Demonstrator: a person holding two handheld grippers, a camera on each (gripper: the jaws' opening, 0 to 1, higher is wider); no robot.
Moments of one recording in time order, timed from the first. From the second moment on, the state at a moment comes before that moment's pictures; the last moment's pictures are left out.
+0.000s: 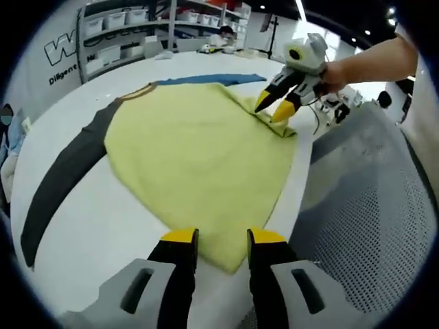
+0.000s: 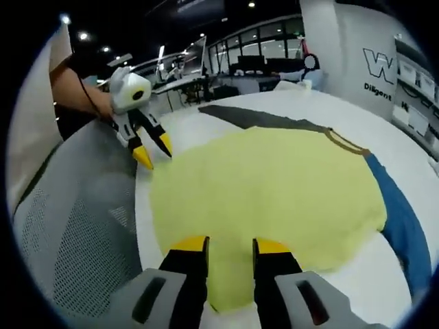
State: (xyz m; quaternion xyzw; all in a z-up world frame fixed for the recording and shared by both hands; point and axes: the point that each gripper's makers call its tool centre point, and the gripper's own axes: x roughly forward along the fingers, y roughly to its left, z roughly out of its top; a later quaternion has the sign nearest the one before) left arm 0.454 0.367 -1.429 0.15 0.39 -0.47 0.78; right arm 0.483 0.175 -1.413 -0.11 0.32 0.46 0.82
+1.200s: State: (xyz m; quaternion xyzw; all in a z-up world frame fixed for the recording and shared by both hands) left arm 0.441 0.362 -1.443 0.20 0.38 -0.49 0.76; right arm 0.443 0.119 -1.442 -0.04 0.42 0.37 0.83
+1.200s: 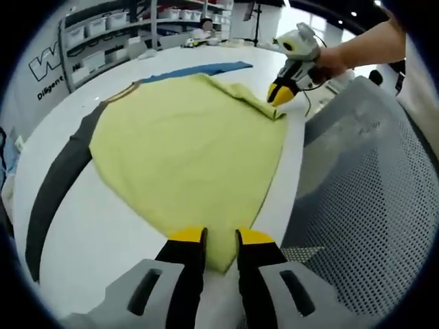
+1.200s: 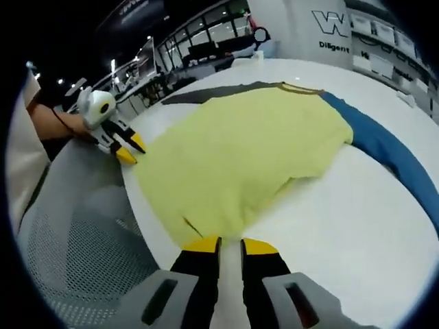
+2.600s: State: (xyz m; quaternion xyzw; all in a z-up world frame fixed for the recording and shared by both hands) left arm 0.435 0.387 -1.441 0.27 0.38 -0.51 0.73; right arm 0.407 0.047 -1.445 -0.04 0.46 0.32 0.83
